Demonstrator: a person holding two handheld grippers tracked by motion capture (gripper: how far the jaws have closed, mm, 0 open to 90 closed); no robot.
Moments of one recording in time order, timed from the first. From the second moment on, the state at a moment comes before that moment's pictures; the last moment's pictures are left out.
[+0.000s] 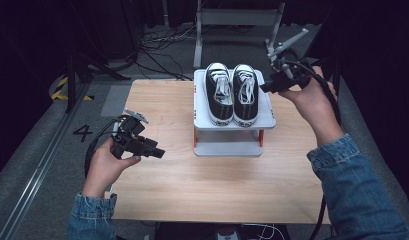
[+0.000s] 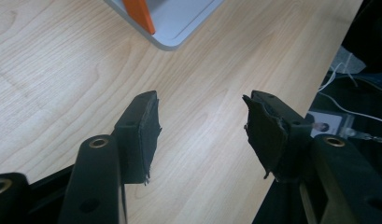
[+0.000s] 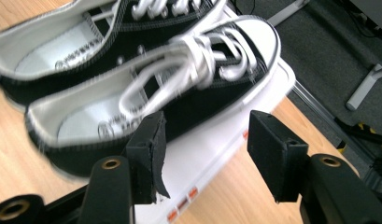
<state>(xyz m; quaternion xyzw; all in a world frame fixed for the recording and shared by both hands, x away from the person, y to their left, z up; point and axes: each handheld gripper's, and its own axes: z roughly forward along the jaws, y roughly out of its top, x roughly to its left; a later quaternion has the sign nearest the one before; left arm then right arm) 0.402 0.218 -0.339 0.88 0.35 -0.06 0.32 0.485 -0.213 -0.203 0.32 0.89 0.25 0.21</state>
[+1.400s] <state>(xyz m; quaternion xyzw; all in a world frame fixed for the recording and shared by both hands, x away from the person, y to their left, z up) 0.404 0.215 -0.342 0.87 0.39 -0.01 0.30 0.422 -0.357 -0.347 0.48 0.83 0.26 0.15</state>
